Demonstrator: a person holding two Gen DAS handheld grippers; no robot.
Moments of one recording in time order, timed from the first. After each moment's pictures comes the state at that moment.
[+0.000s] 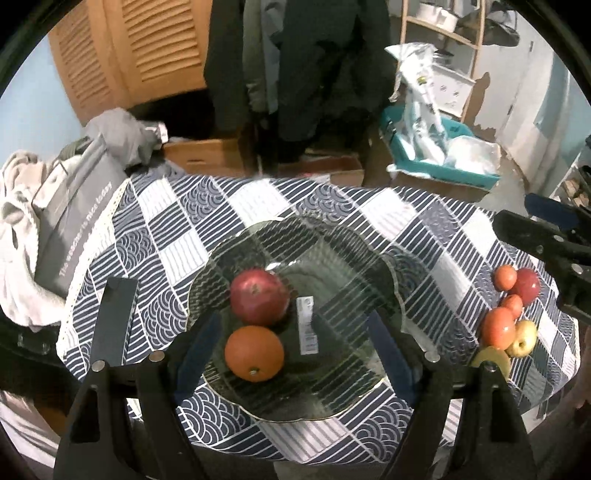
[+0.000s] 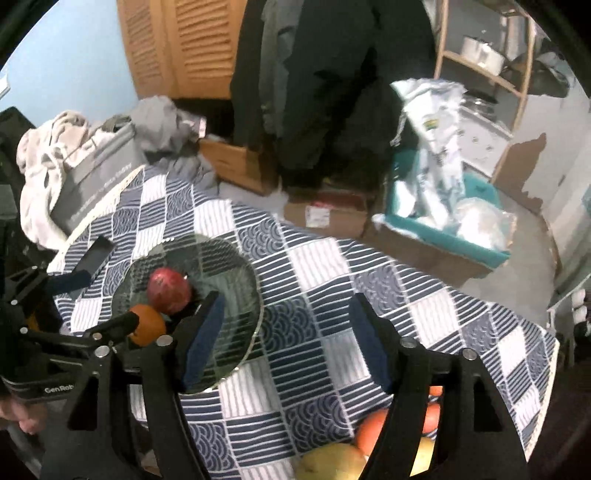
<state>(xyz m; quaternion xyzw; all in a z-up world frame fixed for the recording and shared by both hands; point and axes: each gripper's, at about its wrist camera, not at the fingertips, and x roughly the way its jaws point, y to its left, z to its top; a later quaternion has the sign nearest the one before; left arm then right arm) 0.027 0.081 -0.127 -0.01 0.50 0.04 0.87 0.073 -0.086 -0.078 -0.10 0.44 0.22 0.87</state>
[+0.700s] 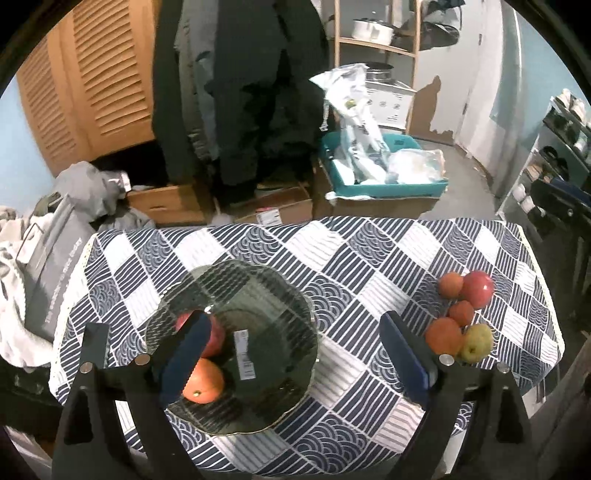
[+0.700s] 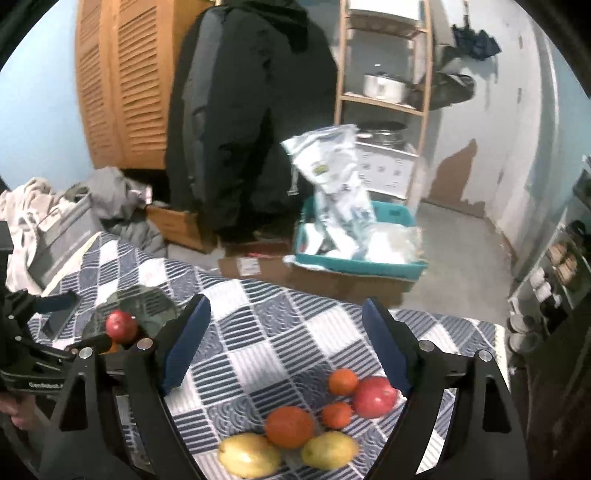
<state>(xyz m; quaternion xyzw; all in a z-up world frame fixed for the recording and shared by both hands) 0.024 0.003 -0.089 0.01 0.45 -0.03 0.89 0.040 -0.212 -0.015 -0.05 0.35 0.12 0.93</state>
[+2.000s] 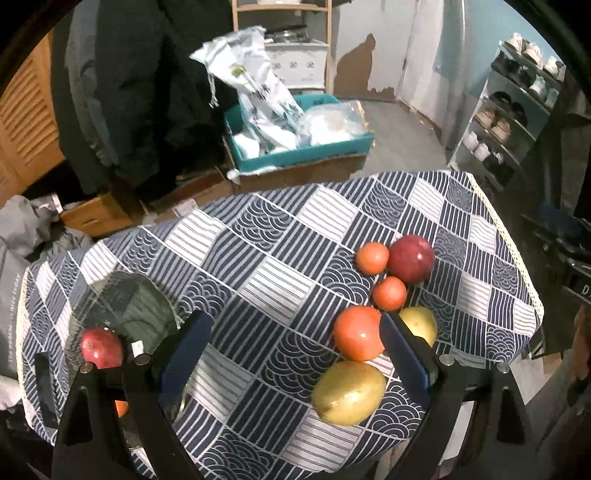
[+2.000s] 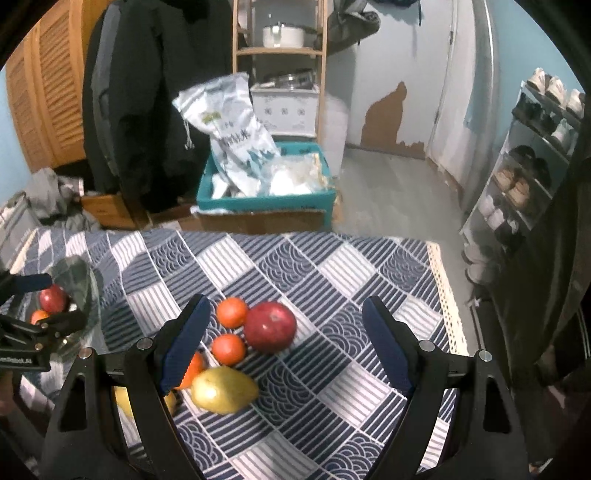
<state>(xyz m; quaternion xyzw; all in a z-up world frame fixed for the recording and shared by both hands) 0.043 -0.126 -0.127 0.06 0.50 -0.13 0.86 0.011 -0.346 -0.072 -0.02 0.41 0.01 0.91</state>
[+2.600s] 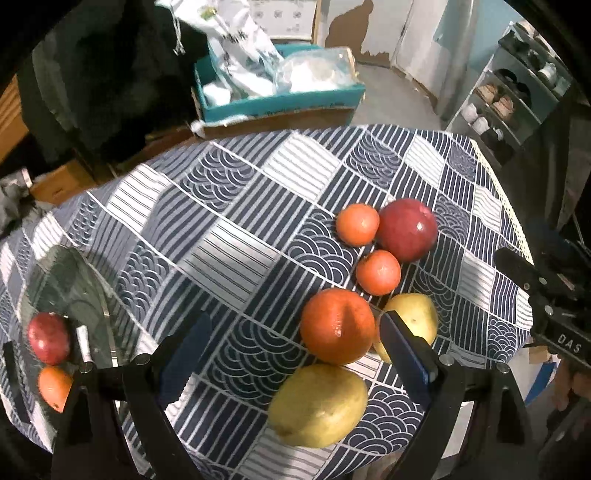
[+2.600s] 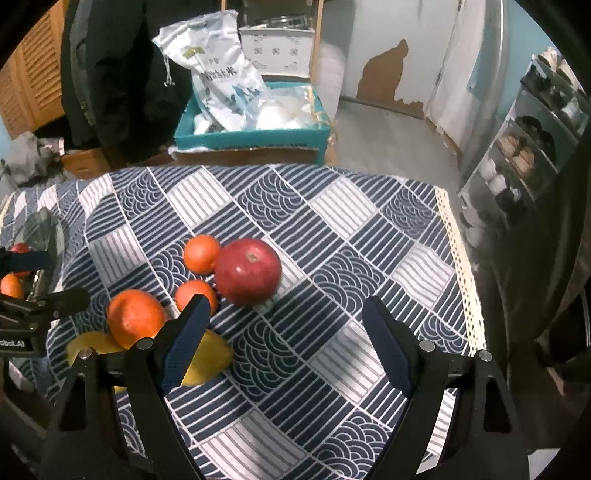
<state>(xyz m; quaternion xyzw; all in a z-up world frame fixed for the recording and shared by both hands) 0.068 -0.160 -0.191 0.04 0.57 -0.15 0.81 0.018 -0.357 -0.140 -0.03 0.49 -0.01 0.87</state>
